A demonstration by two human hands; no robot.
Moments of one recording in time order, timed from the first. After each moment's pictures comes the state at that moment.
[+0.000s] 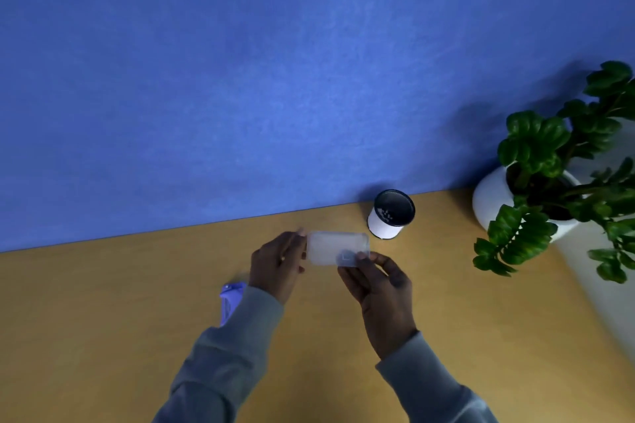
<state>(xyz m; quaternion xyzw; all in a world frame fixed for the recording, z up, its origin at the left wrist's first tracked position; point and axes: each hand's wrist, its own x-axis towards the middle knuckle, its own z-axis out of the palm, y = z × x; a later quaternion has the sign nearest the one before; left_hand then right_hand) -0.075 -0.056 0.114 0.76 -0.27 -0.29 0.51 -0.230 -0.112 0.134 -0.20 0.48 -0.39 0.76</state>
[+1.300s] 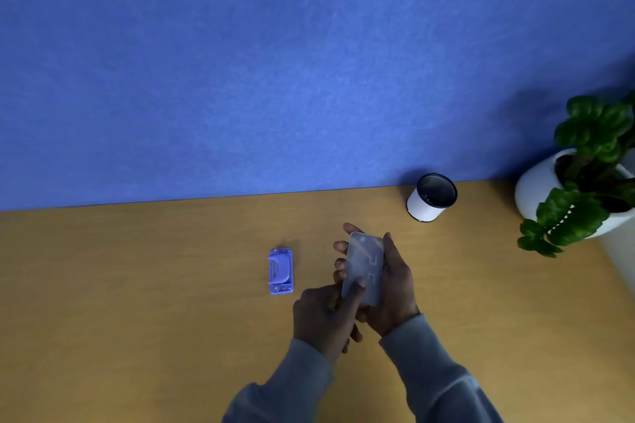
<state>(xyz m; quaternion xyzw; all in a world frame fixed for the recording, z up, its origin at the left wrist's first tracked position) -0.149 0.052 0.155 0.74 -0.11 -0.43 0.50 -0.204 -0.056 0.127 -0.14 0.27 -0.19 0.93</state>
